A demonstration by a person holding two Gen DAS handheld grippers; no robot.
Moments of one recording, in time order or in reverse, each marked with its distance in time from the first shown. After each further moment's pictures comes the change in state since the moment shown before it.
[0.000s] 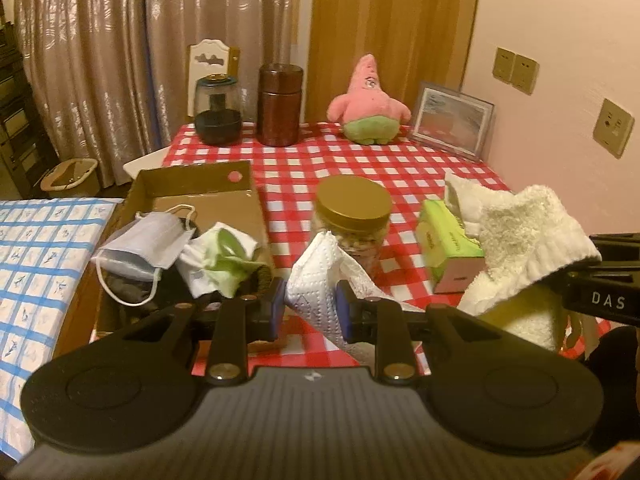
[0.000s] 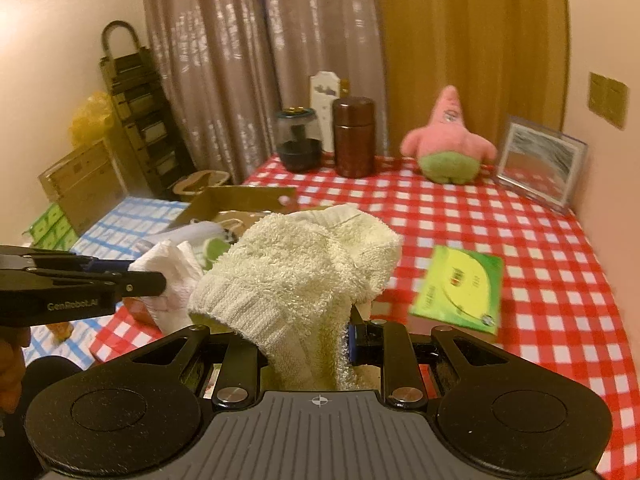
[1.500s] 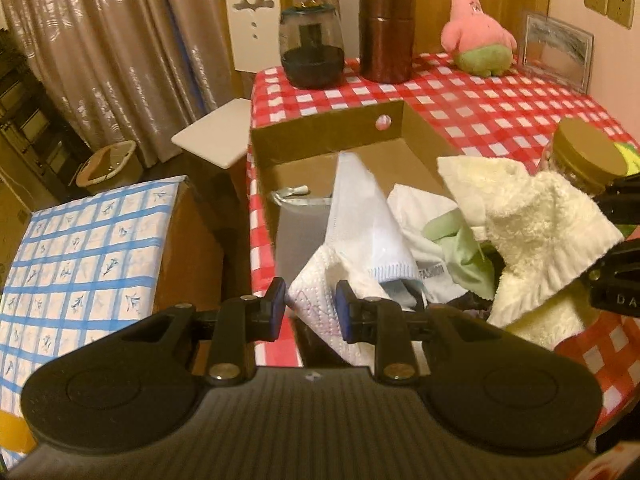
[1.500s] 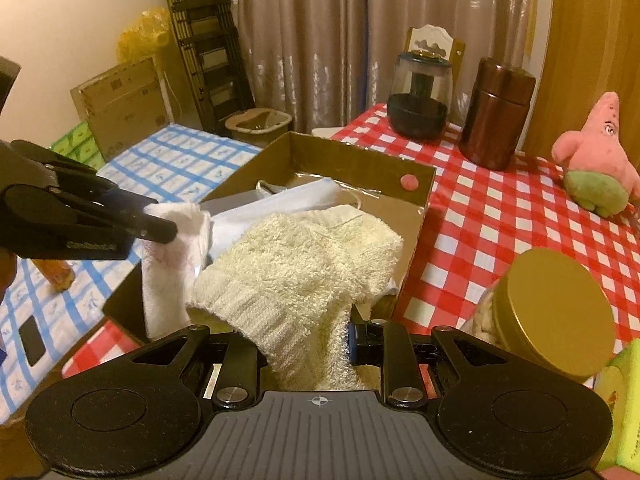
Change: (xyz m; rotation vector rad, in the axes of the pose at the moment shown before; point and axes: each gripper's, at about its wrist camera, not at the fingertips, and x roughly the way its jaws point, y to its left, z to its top) left arm 0.134 0.199 0.028 0.149 0.187 0.133; right arm 0.237 0.116 0.034 -0.201 0.155 0.102
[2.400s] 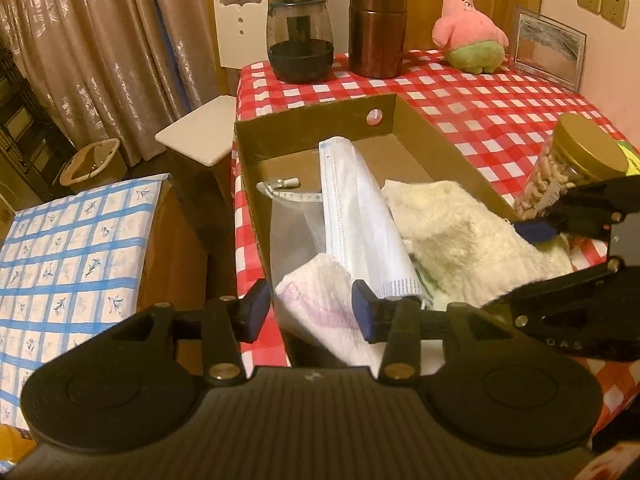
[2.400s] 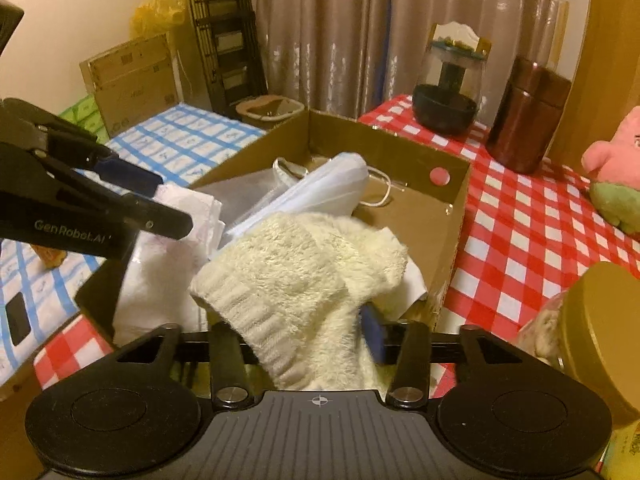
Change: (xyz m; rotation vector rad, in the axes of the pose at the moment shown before) left arm 0.009 0.005 -0.003 -0.006 -0.004 -0.054; right arm 0.041 0.015 -0.005 -0.076 0.014 0.008
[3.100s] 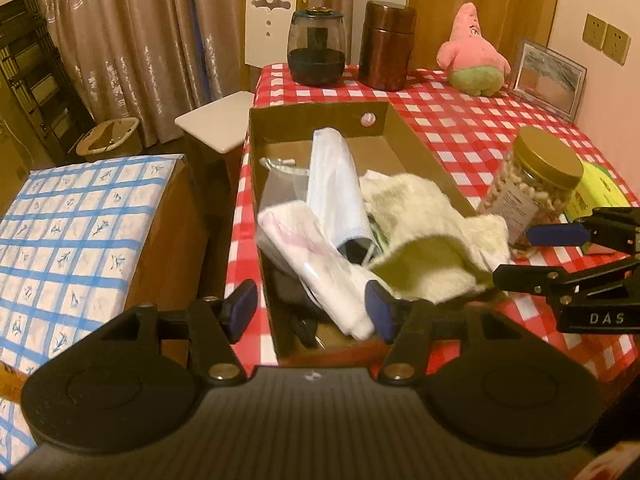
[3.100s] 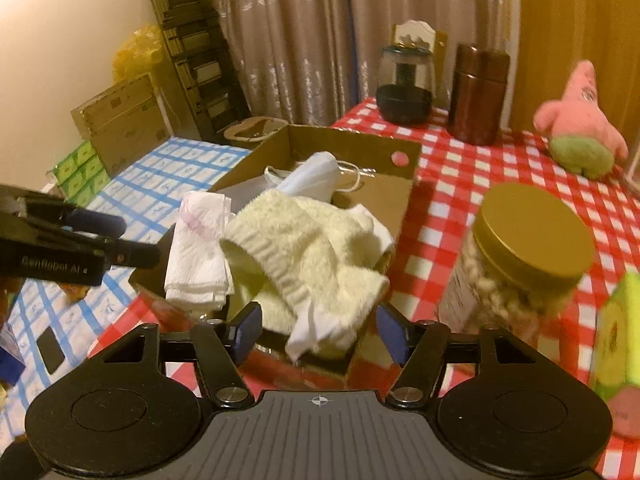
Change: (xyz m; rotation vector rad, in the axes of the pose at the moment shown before) left arm -0.064 -0.027 -0.041 -0.132 -0.026 0.016; right arm -0.083 -0.015 -0.037 0.171 -0.034 0.016
